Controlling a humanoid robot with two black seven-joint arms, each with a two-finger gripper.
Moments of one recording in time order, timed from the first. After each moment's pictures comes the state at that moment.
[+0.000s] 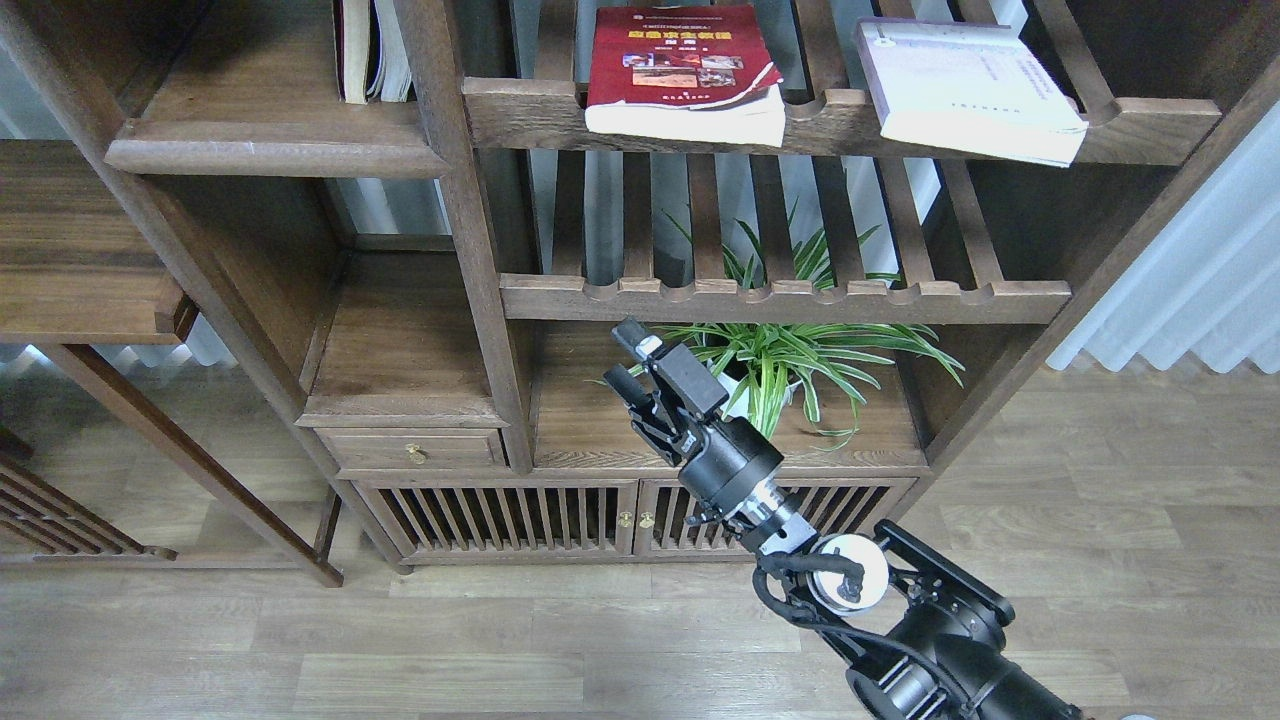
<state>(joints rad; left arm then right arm) -1.32 0.42 -1.14 -0.55 0.71 -0.43 0.33 0.32 0.02 0.85 1.08 0.36 0.58 -0.08</state>
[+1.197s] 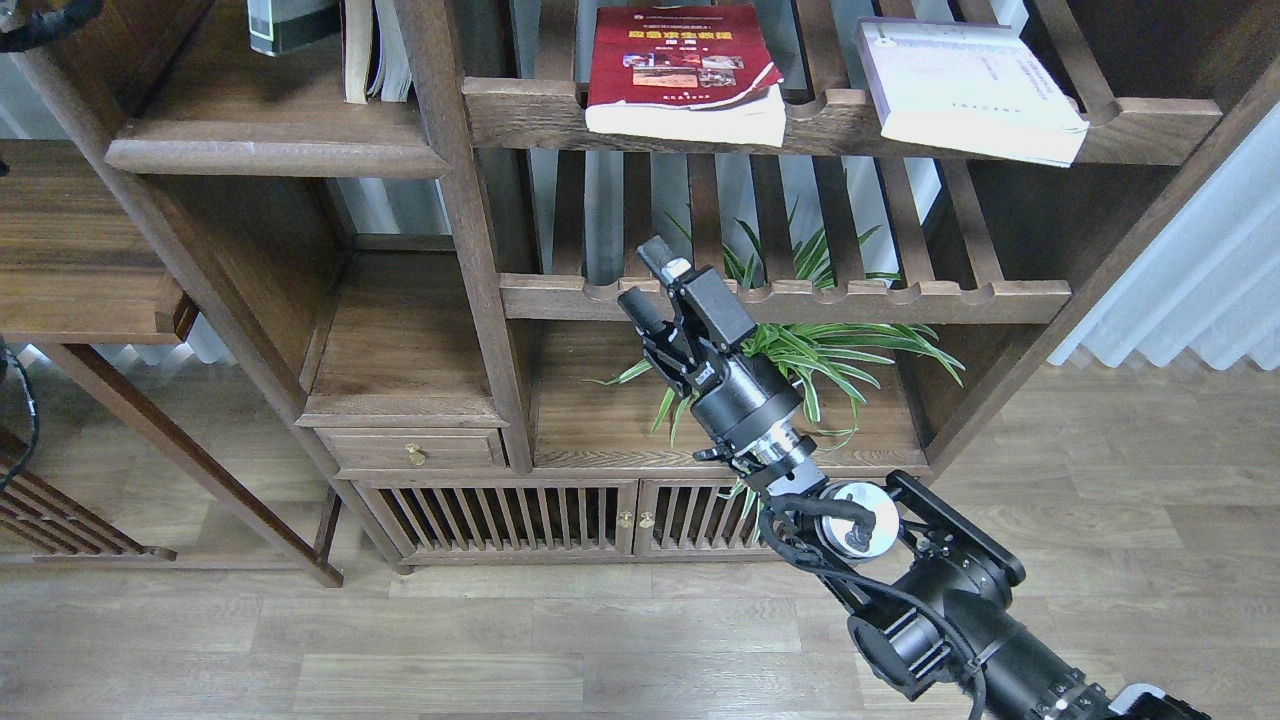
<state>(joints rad) -1.32 0.38 -1.08 -0.59 0.70 -0.45 0.32 0.37 0.02 0.91 1.11 0.37 0.58 -0.08</state>
